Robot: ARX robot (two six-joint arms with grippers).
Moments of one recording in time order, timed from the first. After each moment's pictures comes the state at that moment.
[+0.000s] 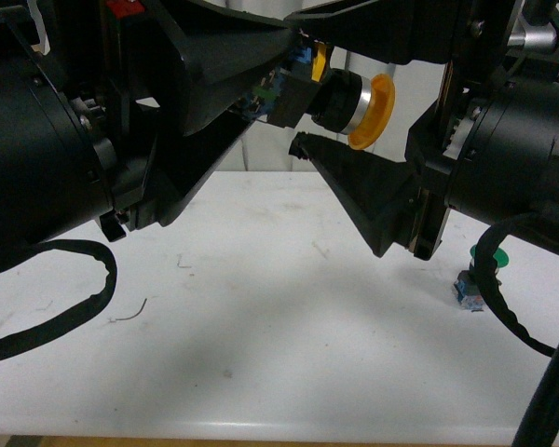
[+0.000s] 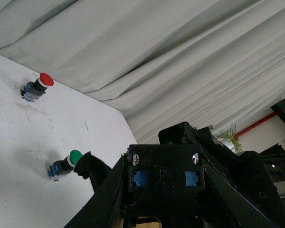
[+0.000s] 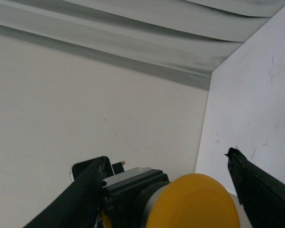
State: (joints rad) left arm -0.43 1.57 0.44 1.28 0.33 -0.97; right arm 0.41 1.78 0.63 1.29 -0.50 1.35
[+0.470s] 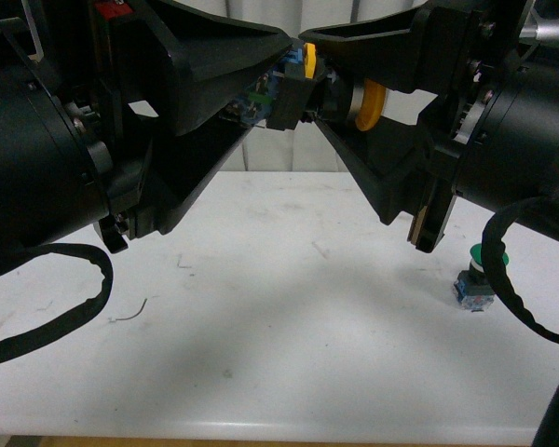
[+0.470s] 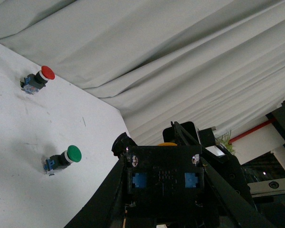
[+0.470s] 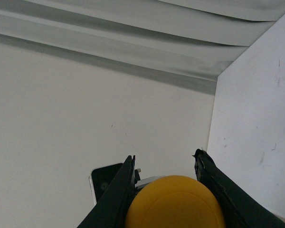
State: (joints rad) left arm -0.42 1.57 0.44 1.28 0.34 -1.02; right arm 0.40 1.78 0.64 1.30 -0.49 1.39
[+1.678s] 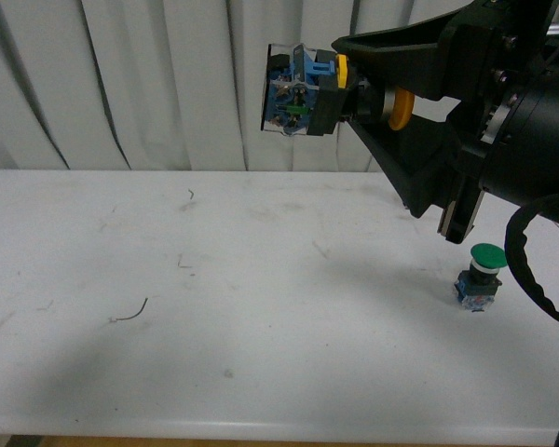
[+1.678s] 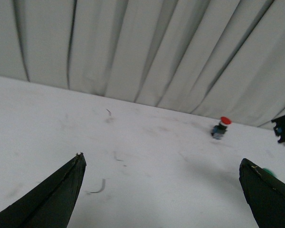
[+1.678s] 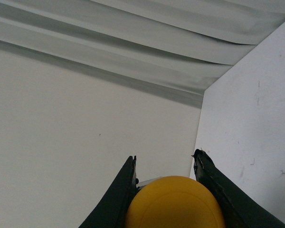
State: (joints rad) left arm -0.37 0.51 0.16 0.31 -0.26 -0.24; right arm 0.35 1.78 0.64 1.28 -0.49 1.33
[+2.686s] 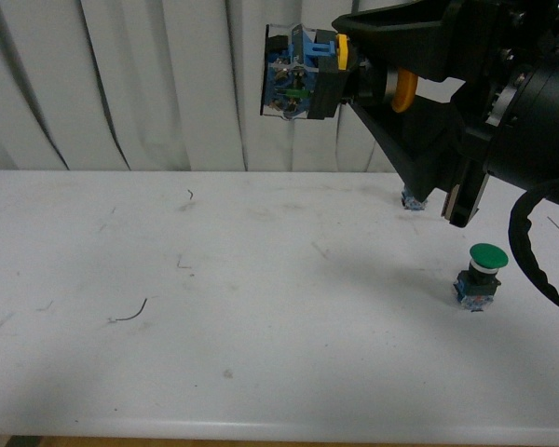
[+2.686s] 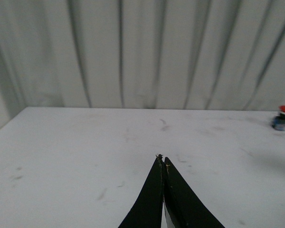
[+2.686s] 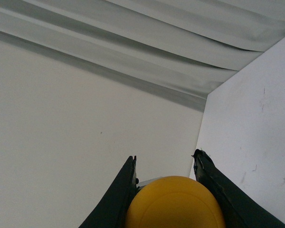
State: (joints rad) left arm -0.01 0.05 0.06 -0.01 -0.02 0.00; right arm 0.35 1.76 0.65 1.28 -0.49 1.29
